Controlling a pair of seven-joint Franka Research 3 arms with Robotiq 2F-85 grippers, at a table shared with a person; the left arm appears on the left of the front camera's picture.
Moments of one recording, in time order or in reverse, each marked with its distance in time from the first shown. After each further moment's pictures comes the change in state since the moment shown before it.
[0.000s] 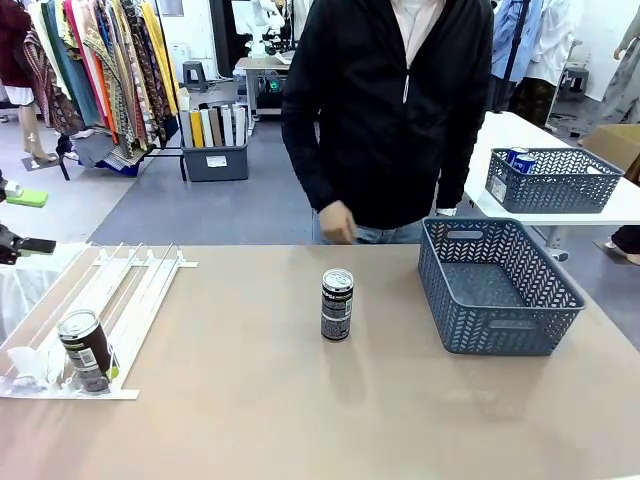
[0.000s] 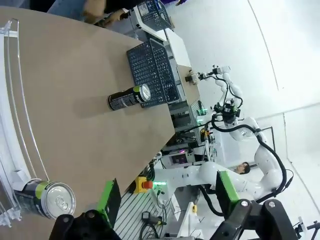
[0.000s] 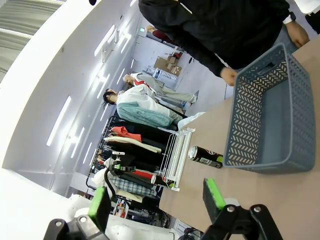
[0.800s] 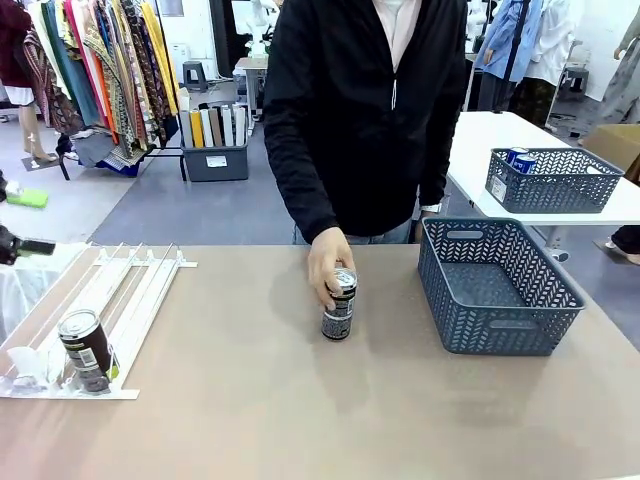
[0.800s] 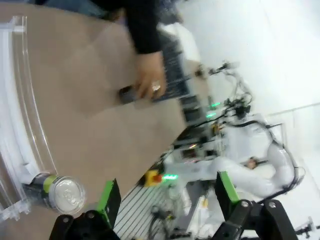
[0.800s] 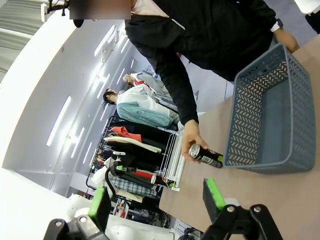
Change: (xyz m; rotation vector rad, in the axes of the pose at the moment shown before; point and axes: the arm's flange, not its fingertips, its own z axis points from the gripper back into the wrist) left arm -0.001 -0.001 -0.004 0.096 0.049 -0.010; right arm 0.000 0.000 0.000 0.000 0.000 0.000
